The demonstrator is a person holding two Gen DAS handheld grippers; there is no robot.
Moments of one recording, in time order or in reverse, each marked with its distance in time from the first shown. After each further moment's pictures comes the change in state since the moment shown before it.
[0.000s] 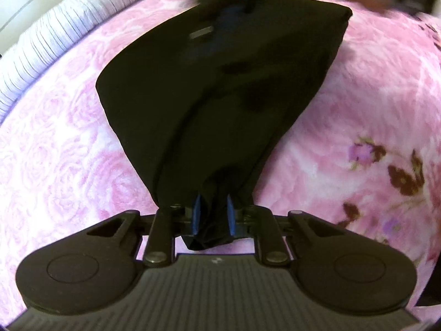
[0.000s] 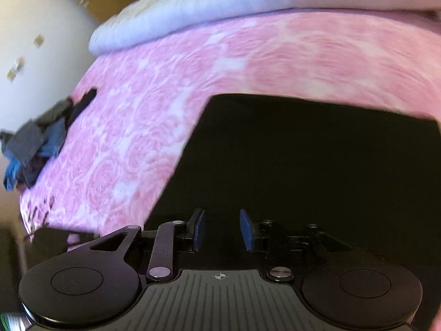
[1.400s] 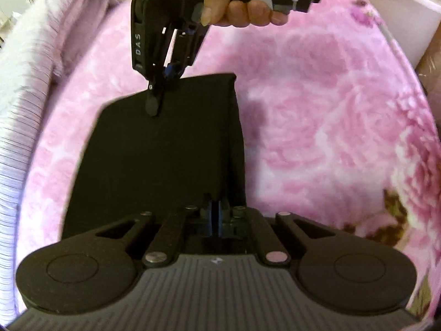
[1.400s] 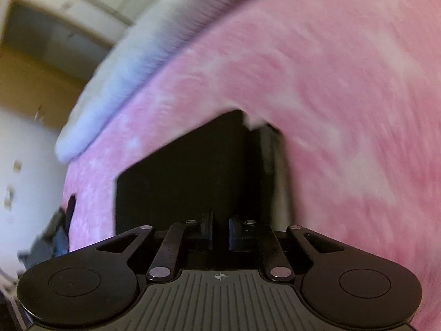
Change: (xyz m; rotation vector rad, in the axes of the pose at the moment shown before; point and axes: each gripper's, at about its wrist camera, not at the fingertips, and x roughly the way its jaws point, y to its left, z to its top) left arm 0.035 -0.106 0.137 0.659 -0.109 -0.179; right arm -0.105 -0.219 -0.074 0.603 -0.205 0.061
